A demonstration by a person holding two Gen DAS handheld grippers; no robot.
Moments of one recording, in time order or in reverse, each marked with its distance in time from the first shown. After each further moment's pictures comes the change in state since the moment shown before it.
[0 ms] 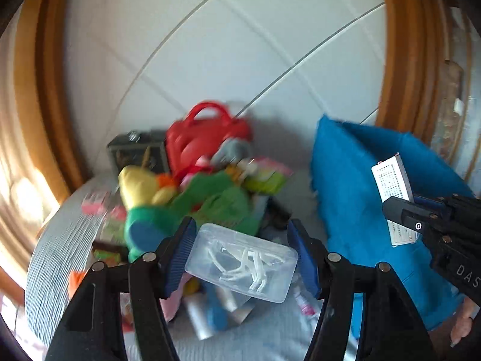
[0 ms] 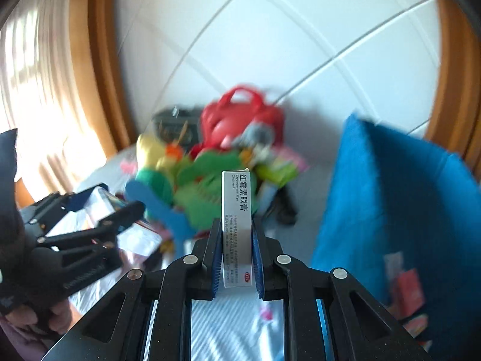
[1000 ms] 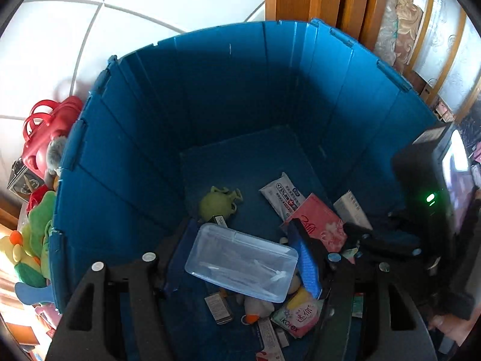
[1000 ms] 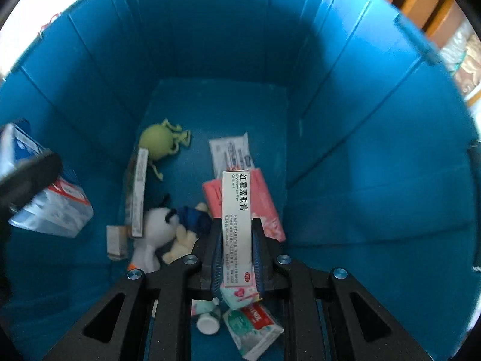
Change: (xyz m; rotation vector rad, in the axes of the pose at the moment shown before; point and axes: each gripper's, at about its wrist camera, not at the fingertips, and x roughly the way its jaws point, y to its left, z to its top) left arm 0.199 -0.340 0.042 0.269 0.518 -0.163; right arm 0.126 -0.363 -0.079 0.215 0.701 -0.217
